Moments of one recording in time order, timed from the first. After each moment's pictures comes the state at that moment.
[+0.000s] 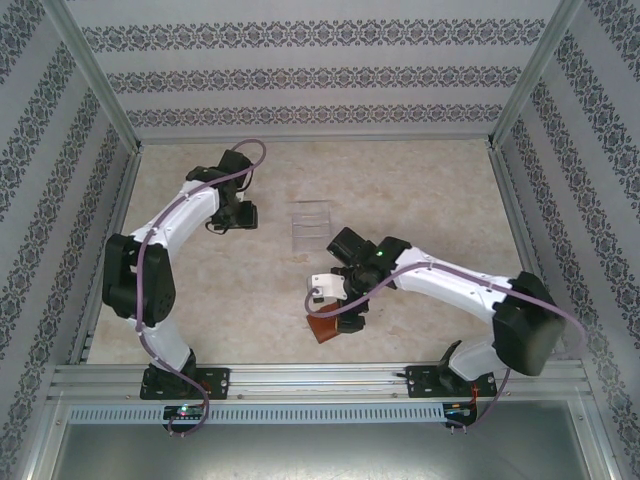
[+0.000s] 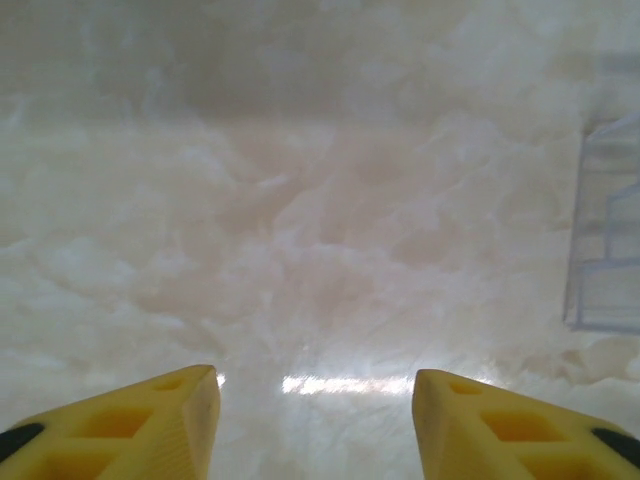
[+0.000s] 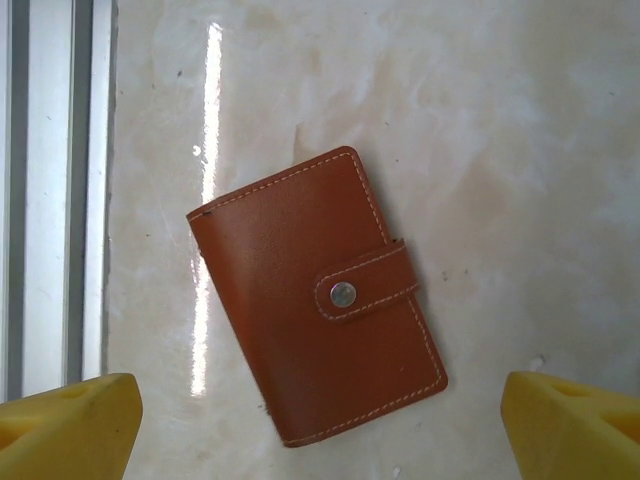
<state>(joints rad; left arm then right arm) -0.25 1.74 1.43 -0.99 -0.05 -0.32 0.85 1.47 1.01 -0.85 -0.33 -0.74</state>
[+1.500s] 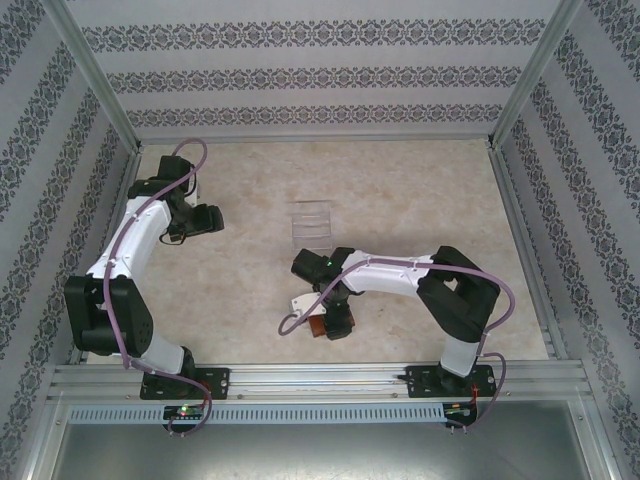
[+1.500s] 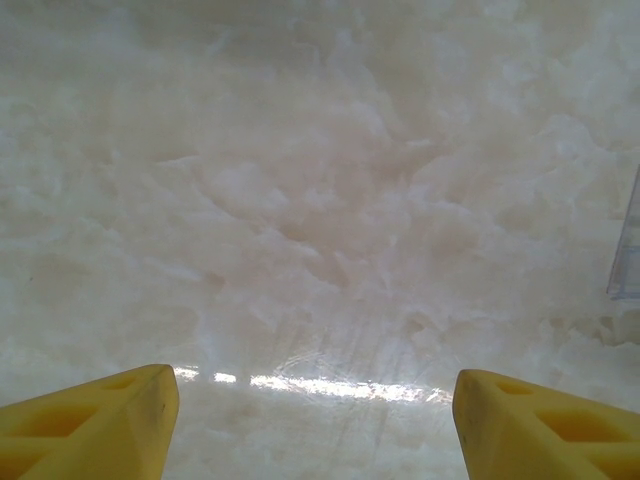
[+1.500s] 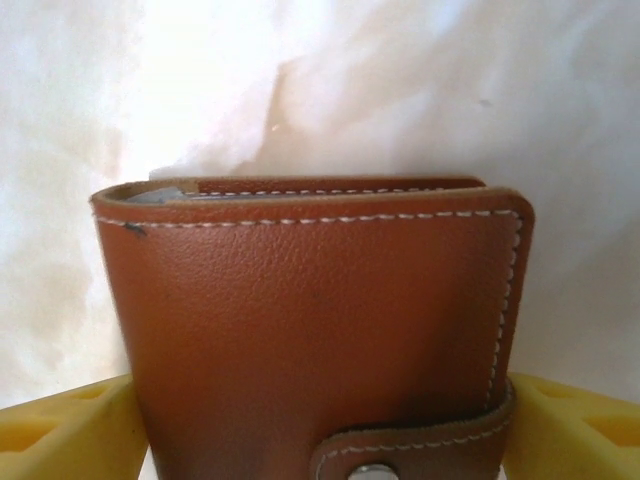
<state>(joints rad) 0.02 1.51 1.29 -1.02 0.09 -0.25 0.98 1.80 1.12 -0.84 -0.12 -0.76</state>
